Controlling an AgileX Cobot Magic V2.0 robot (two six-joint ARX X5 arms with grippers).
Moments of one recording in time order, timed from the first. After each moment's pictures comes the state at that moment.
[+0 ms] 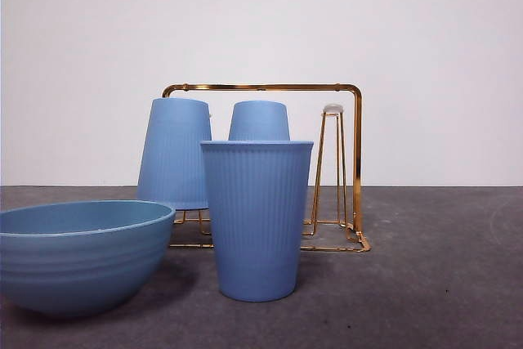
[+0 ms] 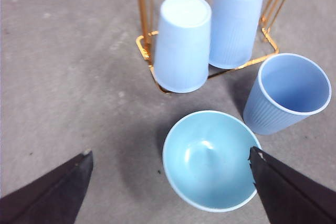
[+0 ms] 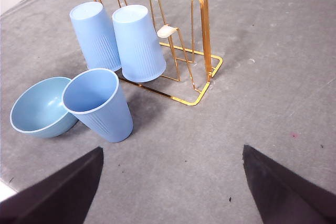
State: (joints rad) left arm -0.66 0.65 0.90 -0.91 -0.16 -0.15; right arm 0.60 0.28 0.75 -0.92 0.00 0.26
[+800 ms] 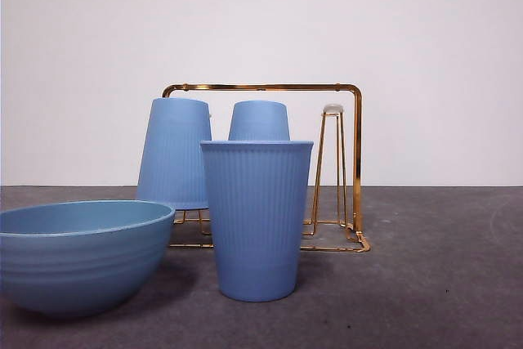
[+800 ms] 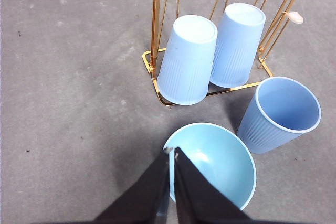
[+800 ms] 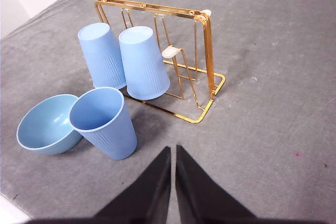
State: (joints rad) left arm -0.66 0.53 0.86 -0.89 -0.17 -0.23; right arm 0.60 0.28 0.75 -0.86 0.00 0.26
